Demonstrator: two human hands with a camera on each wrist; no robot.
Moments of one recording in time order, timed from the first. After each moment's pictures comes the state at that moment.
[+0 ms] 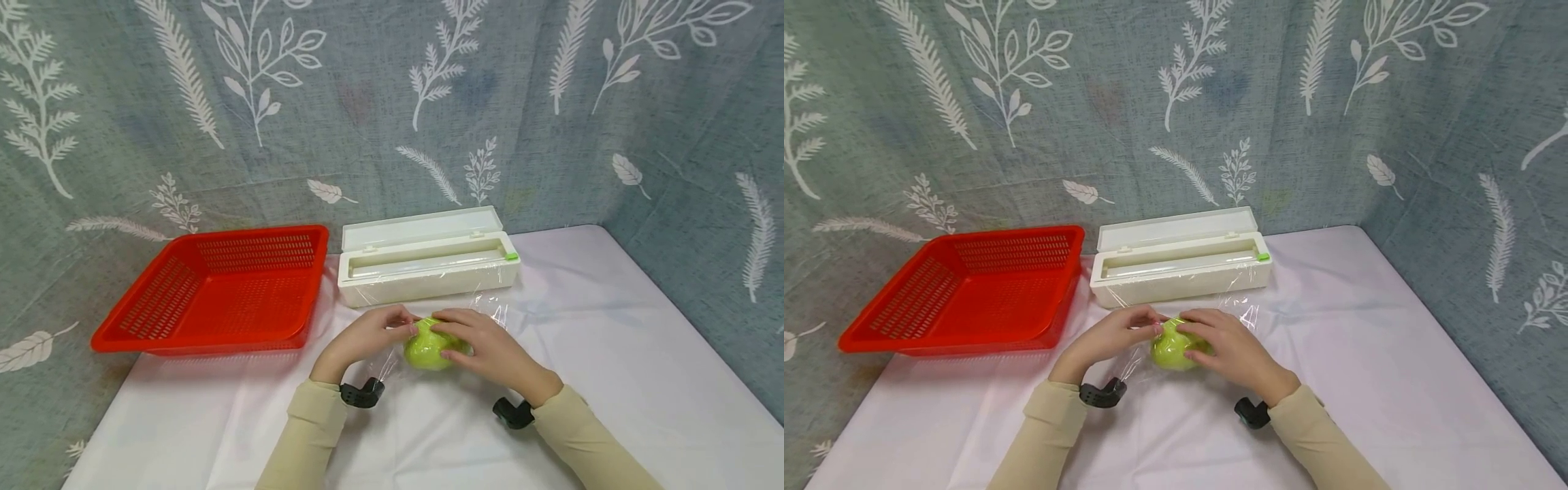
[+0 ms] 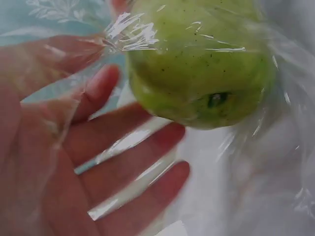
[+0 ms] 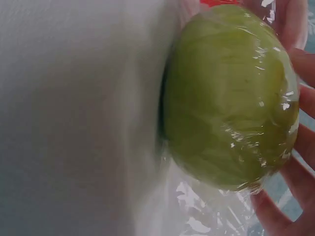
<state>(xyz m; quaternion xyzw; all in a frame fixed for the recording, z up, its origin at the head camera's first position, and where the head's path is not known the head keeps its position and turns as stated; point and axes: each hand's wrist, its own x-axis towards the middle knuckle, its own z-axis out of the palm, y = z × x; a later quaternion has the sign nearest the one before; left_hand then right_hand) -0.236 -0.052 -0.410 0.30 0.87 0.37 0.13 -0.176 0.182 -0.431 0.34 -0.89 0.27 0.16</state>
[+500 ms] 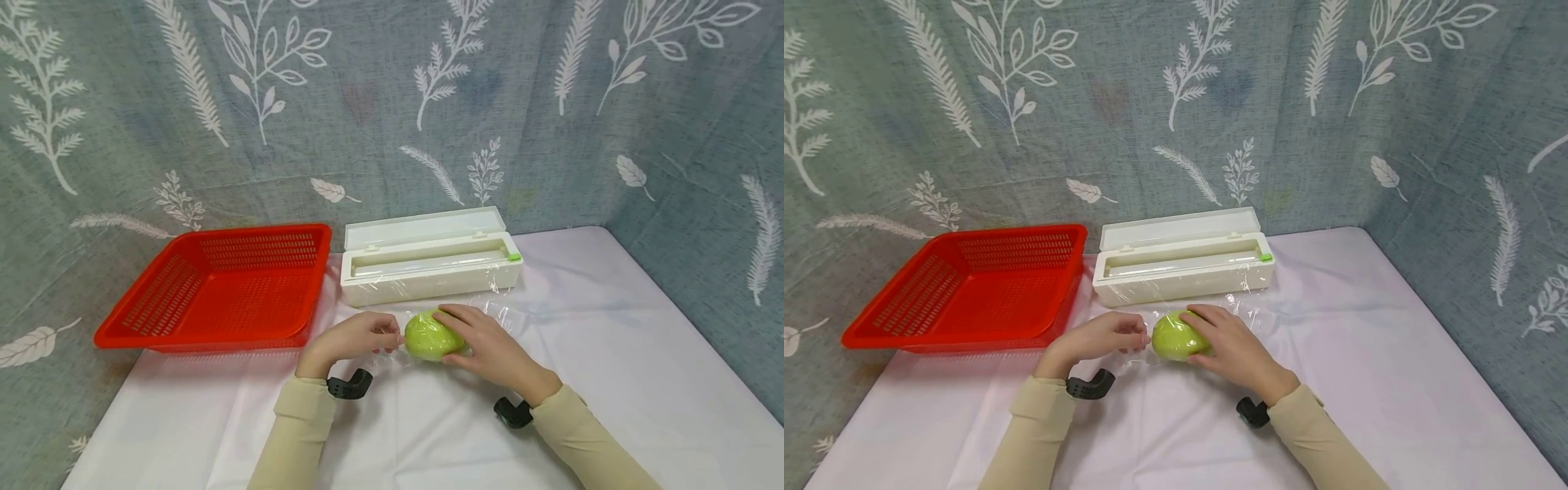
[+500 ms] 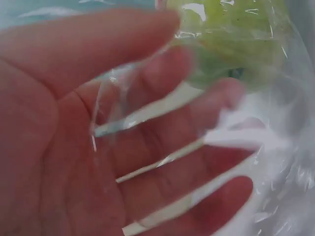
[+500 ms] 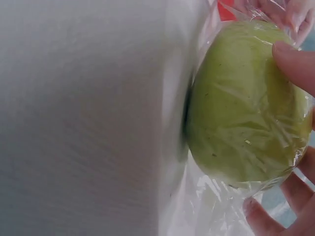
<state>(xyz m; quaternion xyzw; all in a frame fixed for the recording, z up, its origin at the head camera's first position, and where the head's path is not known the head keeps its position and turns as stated) -0.238 -0.077 -0.403 0.32 0.86 0.34 0.22 -0.181 0.179 -0.440 0.31 -0.92 0.21 0.15</state>
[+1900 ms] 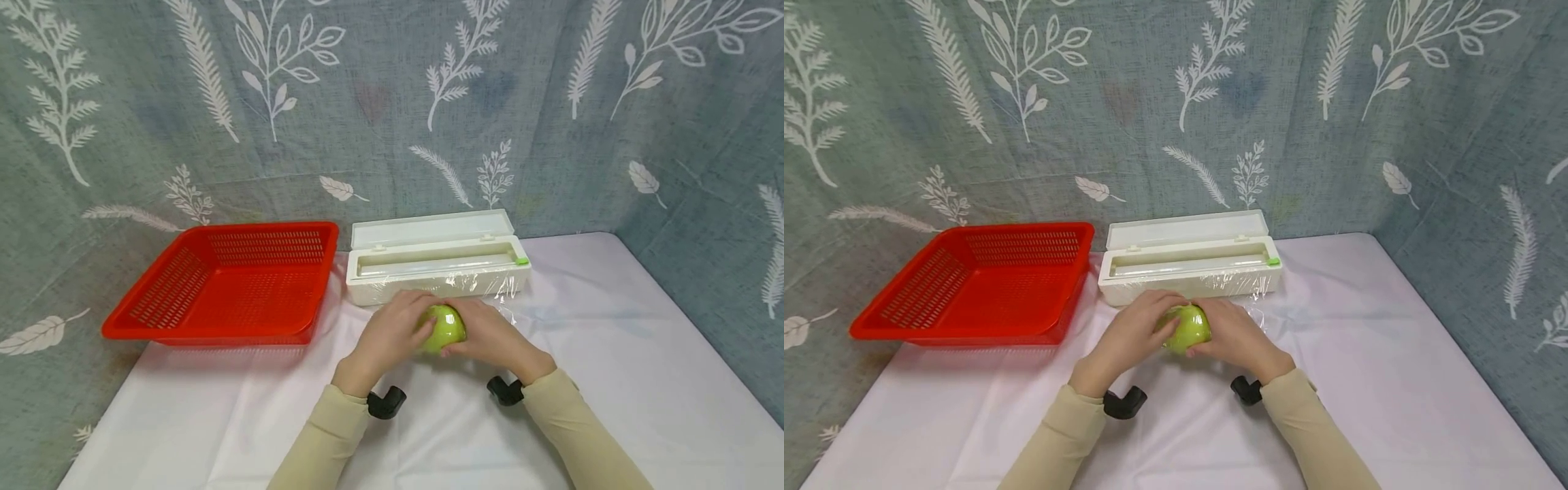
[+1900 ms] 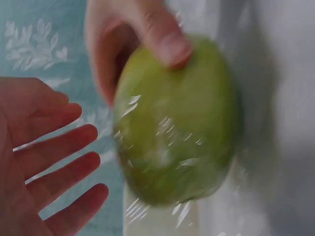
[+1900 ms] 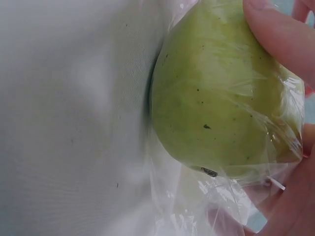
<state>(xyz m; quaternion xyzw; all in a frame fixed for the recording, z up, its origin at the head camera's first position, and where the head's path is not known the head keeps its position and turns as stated) -0.215 -0.029 -0.389 0.37 0.90 0.18 -0.14 -0.210 0.171 -0.430 0.25 -0.93 0.25 0.08</state>
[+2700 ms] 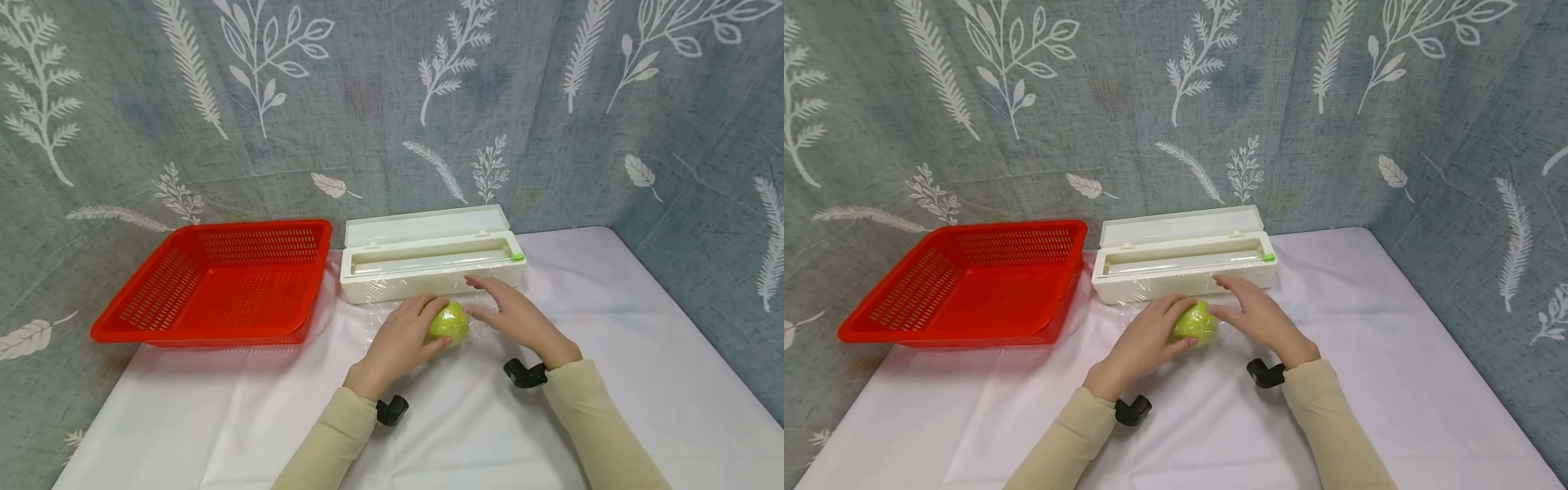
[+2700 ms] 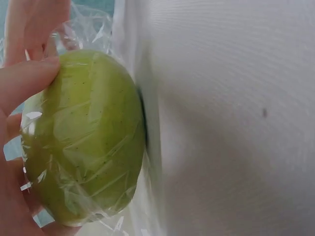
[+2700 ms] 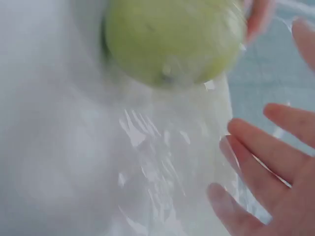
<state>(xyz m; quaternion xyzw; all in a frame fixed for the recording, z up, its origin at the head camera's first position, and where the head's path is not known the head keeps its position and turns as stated) -0.221 -0.004 -0.429 0.37 0.91 0.14 -0.12 -0.214 0.220 -0.413 0.17 -0.92 0.36 0.02</state>
